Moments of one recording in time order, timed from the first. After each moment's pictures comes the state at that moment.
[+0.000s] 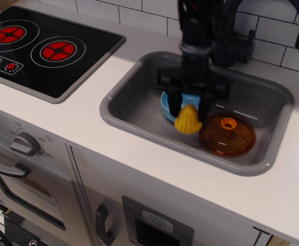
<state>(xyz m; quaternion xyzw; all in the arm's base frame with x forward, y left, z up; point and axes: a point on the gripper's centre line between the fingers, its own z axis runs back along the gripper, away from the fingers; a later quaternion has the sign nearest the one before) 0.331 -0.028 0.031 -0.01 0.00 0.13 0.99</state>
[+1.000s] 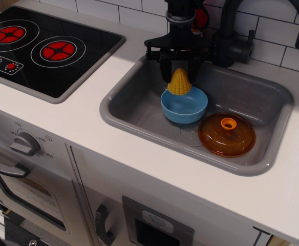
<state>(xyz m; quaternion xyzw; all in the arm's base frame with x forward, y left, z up) 0.390 0.008 0.032 0.00 -0.06 0.21 0.98</state>
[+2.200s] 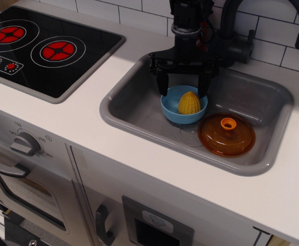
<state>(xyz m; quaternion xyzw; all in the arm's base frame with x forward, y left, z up) 0.377 0.003 0.018 0.00 -0.01 0.21 0.98</state>
